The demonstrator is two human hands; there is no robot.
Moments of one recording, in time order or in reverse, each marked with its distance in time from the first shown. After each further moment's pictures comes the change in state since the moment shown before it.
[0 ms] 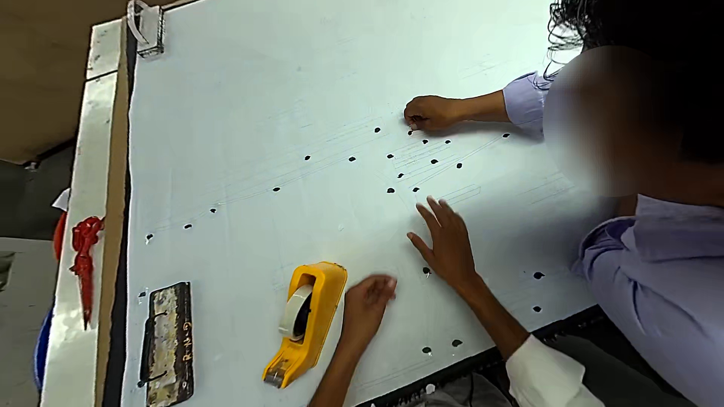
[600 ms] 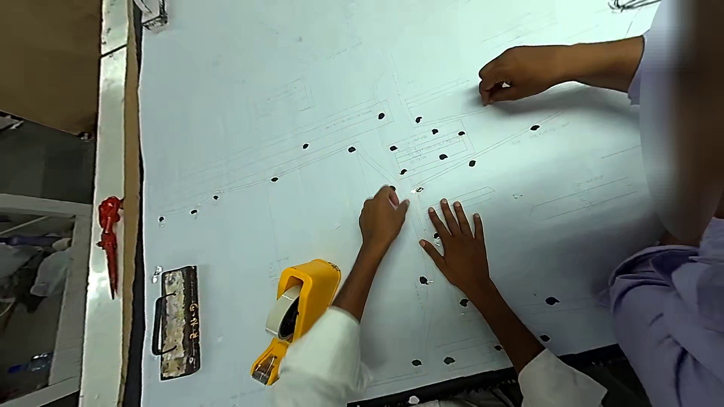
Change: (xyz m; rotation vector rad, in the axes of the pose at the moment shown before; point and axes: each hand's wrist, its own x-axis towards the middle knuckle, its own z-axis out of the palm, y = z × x) left_hand 0.170 0.067 0.038 0.613 0.035 -0.181; right_hand -0.001 0.057 0.024 -0.195 -0.168 -0.028
